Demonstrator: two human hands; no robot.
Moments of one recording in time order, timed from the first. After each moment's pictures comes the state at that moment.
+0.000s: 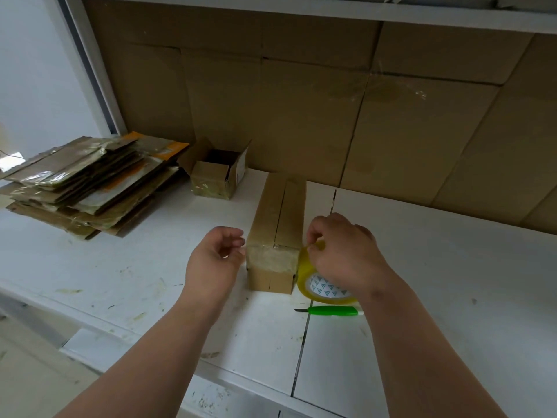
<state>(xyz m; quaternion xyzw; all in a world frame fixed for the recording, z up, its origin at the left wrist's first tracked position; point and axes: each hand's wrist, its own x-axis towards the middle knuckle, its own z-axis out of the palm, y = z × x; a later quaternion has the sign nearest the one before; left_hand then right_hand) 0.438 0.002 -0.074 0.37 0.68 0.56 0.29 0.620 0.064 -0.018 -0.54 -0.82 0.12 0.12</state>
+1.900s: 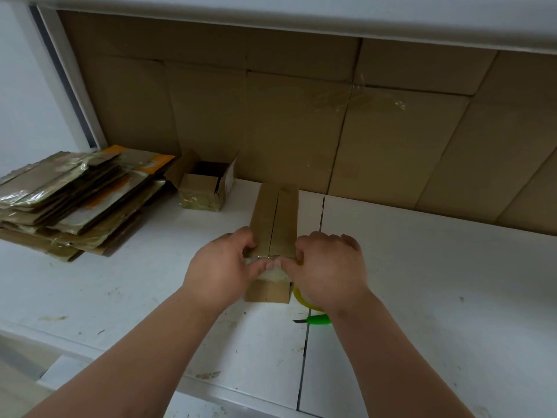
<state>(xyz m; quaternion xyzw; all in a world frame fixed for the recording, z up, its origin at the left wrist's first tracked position) 0.425 0.028 -0.063 0.67 0.67 0.32 0.04 0.599 0.058 -0.047 -0.55 -0.82 -0.01 0.18</state>
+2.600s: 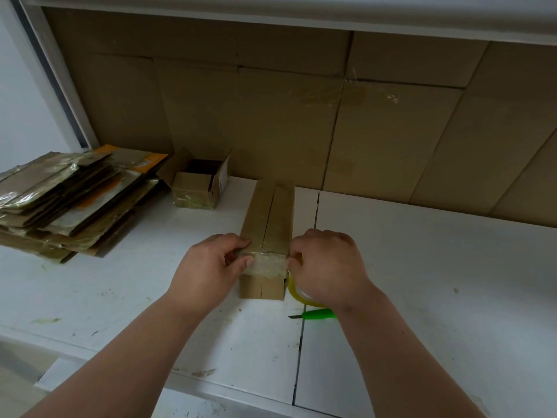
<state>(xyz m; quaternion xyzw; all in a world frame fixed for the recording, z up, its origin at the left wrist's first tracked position) 0.413 0.022 -0.073 0.67 0.64 0.38 0.06 0.612 0.061 -0.045 -0.50 -0.85 -0.03 0.14</state>
